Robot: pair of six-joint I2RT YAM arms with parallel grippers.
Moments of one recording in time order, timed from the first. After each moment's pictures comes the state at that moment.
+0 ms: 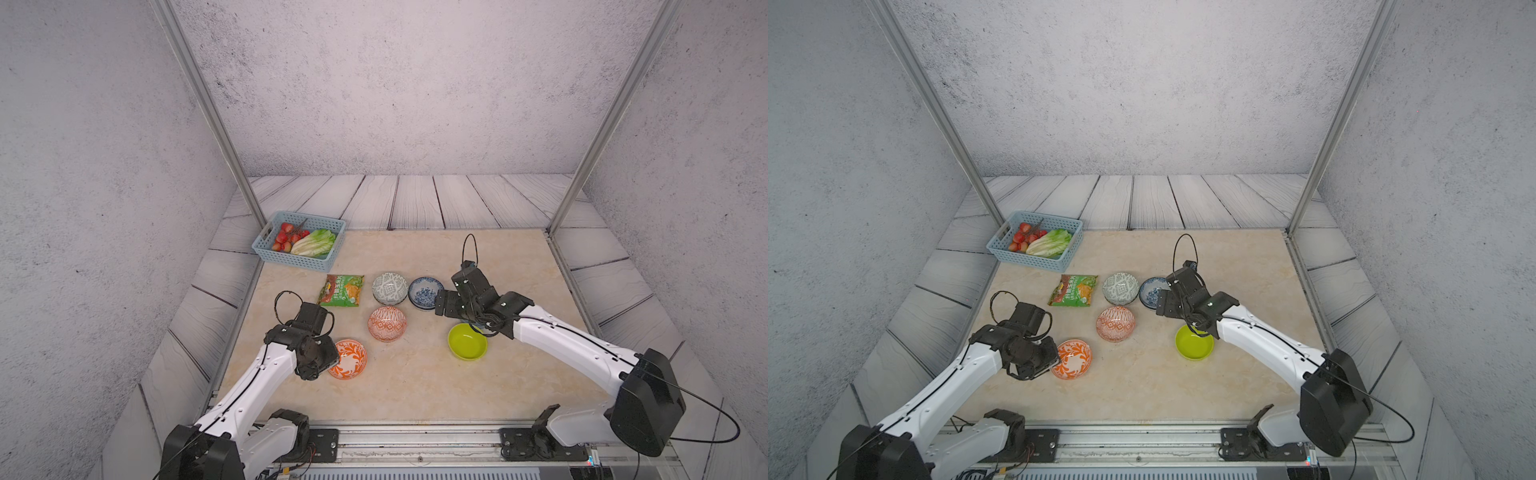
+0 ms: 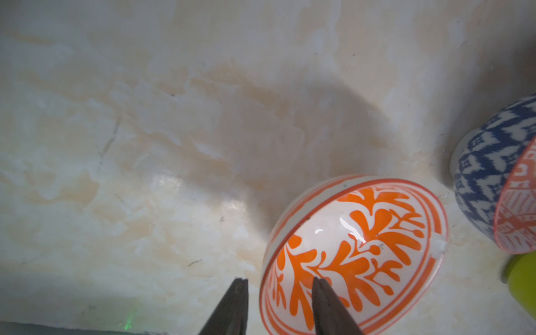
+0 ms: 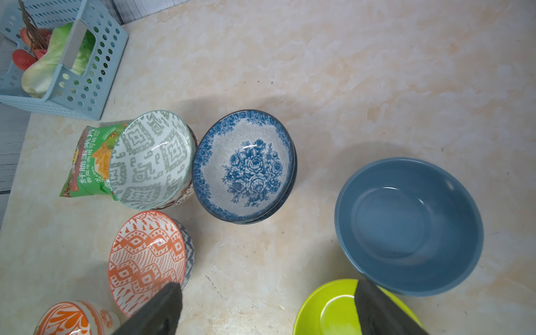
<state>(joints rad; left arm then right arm) -0.27 1.04 0.66 -0.93 0.14 -0.75 0.69 1.38 1.05 -0.54 0.19 0.67</state>
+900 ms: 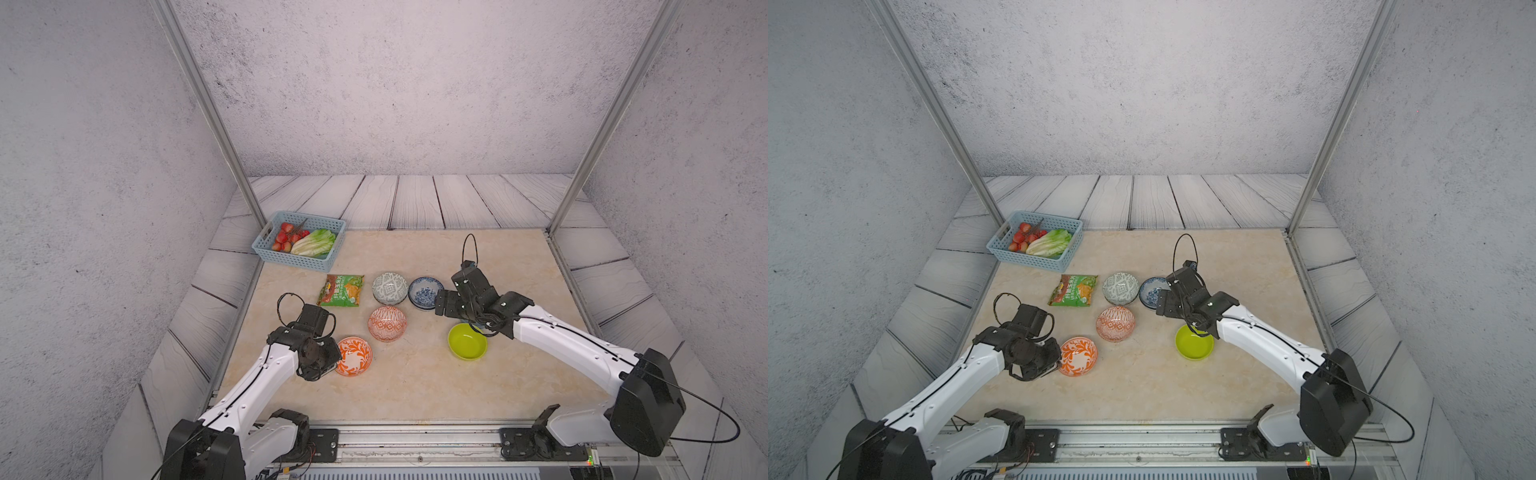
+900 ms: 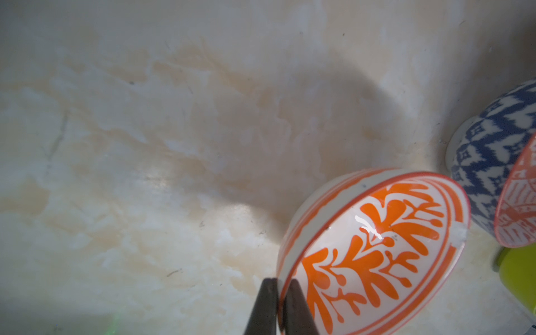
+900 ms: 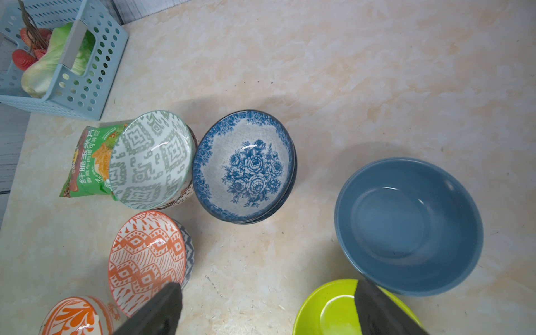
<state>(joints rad) -0.28 1.06 0.62 -0.88 0.18 -0.75 0.69 1.38 1.05 -0.54 0.19 0.67</state>
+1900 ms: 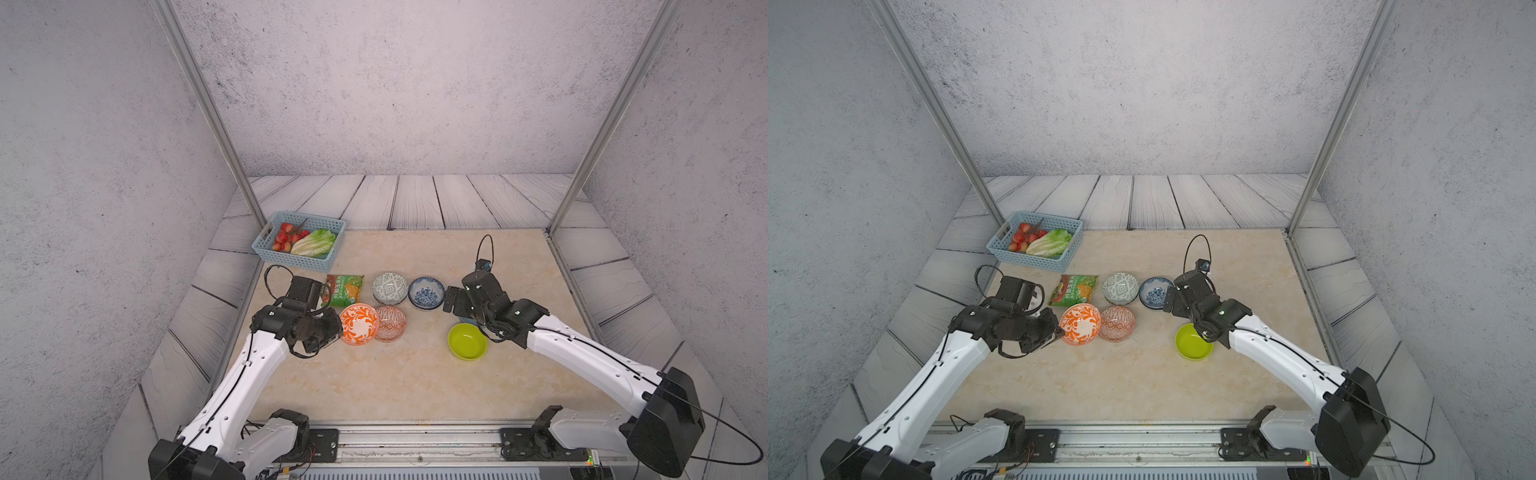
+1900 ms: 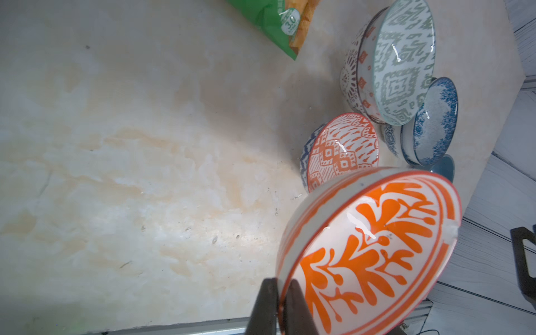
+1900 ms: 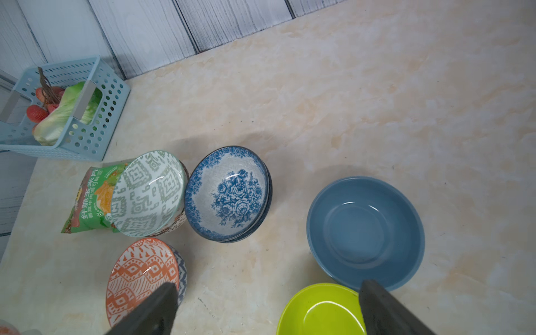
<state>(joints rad) -0.28 1.08 0.97 -0.99 0.28 -0.76 0.69 1.27 0.99 -0.51 0.31 0.70</state>
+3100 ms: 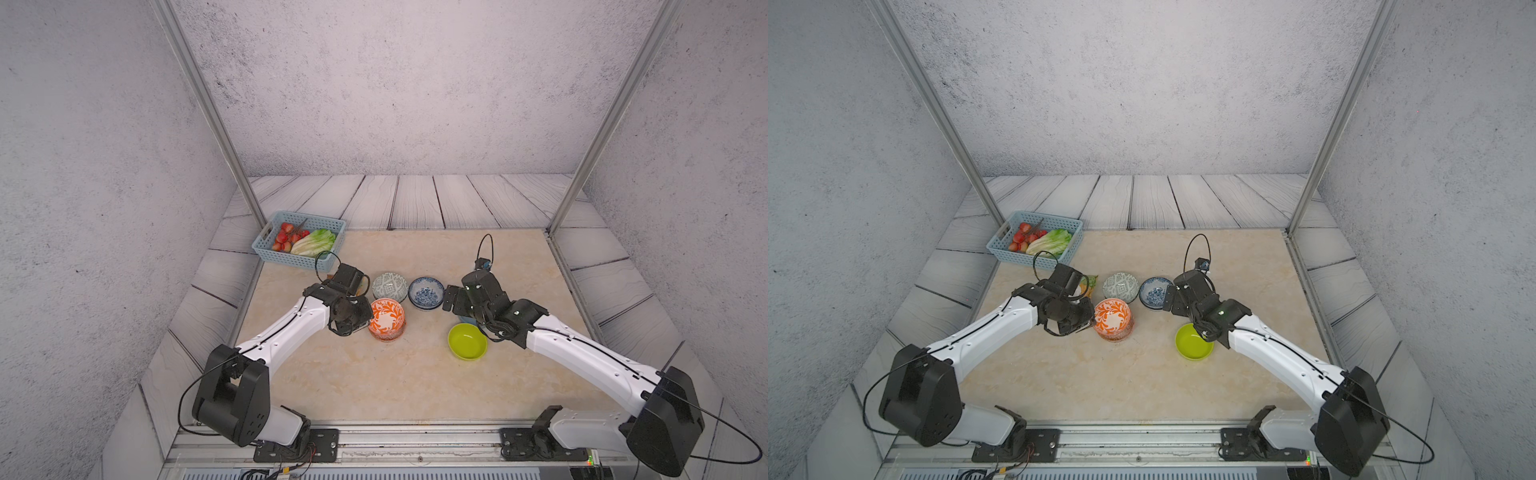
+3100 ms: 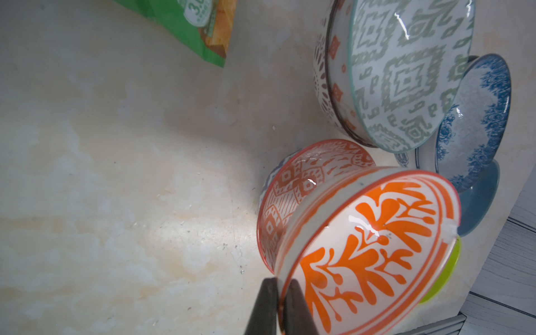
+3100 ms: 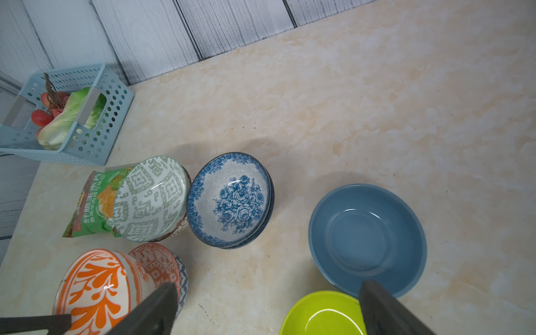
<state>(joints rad) -0.46 1.45 1.03 -0.74 0.20 -0.80 0.69 1.27 0.99 -0.48 0.32 0.69</state>
